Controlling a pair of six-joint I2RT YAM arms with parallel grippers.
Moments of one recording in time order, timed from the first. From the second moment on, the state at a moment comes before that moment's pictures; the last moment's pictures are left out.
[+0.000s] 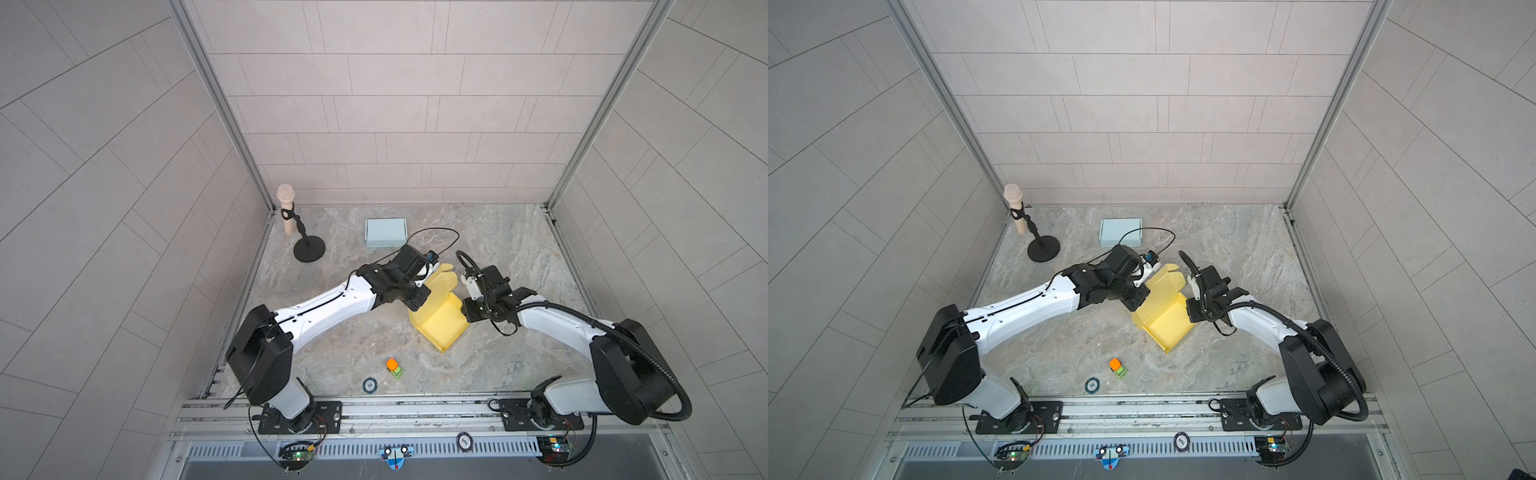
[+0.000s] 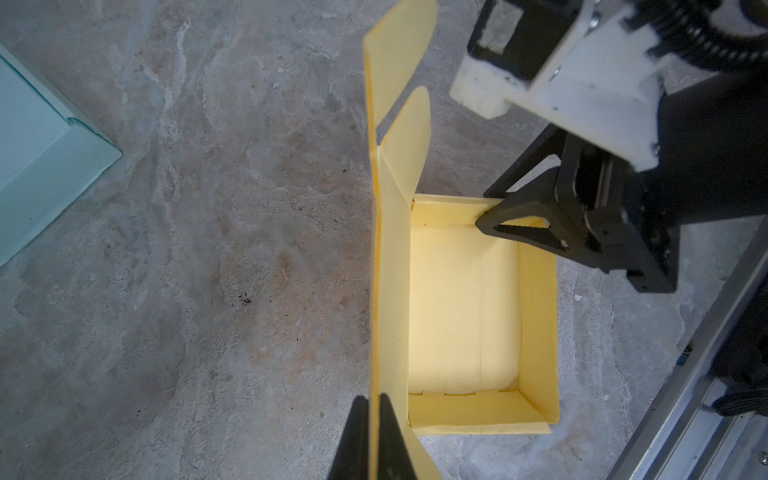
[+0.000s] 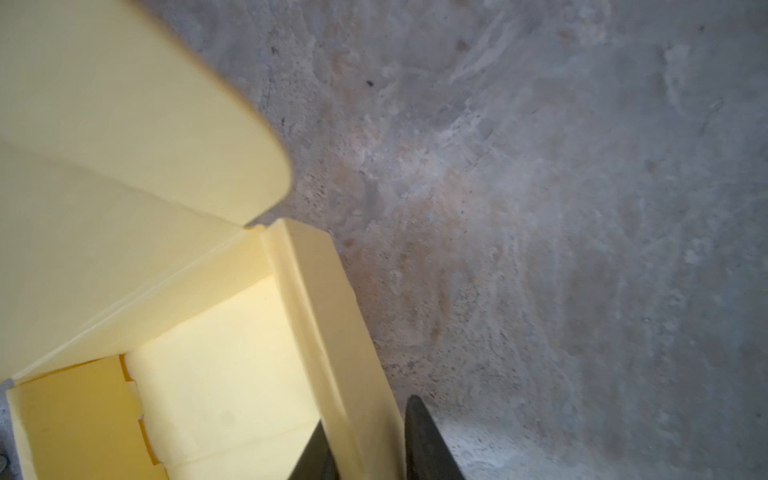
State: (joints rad) left arm -0.81 1.58 1.23 -0.58 0.06 -0.03; right arm 0.44 1.39 0.71 -0.39 -0.06 0.23
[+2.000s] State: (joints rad) left arm -0.83 1.57 1.15 -0.47 0.02 0.07; right arm 0.61 1.25 0.73 -0.43 0.28 0.26
